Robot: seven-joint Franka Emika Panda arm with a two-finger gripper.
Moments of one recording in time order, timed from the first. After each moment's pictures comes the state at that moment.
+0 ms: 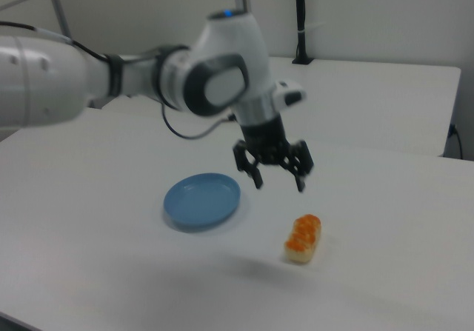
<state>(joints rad) -0.24 0.22 -0.16 -1.71 -0.11 2.04 -0.44</state>
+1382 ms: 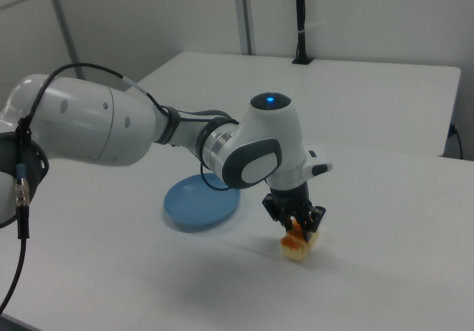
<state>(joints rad) -0.30 0.46 -0.15 -1.74 0.08 2.33 -0.45</state>
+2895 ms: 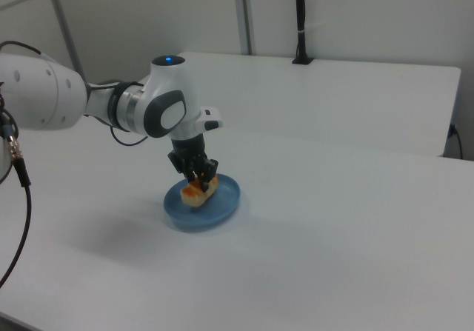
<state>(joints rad) 0.03 0.41 -0.04 -1.74 0.04 2.23 -0.01</state>
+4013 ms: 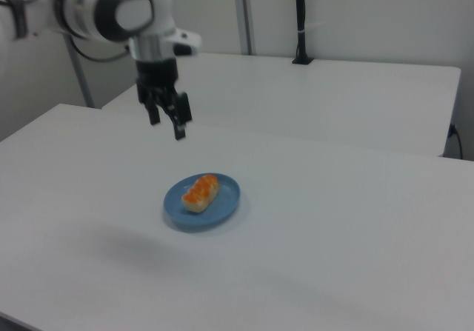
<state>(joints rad) -0.03 0.08 -0.05 -1.61 0.03 1.65 0.22</state>
